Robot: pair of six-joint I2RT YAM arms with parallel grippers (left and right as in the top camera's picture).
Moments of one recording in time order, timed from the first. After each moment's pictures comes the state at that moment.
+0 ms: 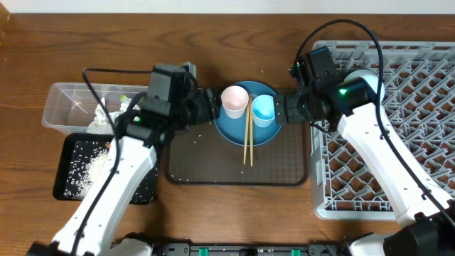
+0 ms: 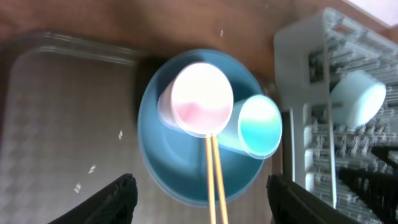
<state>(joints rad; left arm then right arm) -0.31 1.39 1.12 -0.57 0.26 -0.57 0.39 1.59 1.40 -0.97 0.00 0.26</state>
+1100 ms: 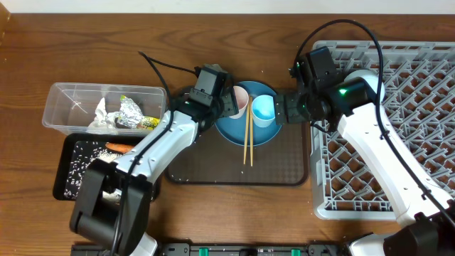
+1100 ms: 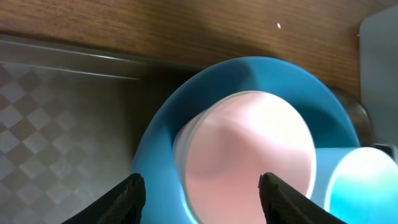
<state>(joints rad) -0.44 1.73 1.12 -0.33 0.03 -0.59 0.39 1.59 1.40 -0.97 0.00 0.26</state>
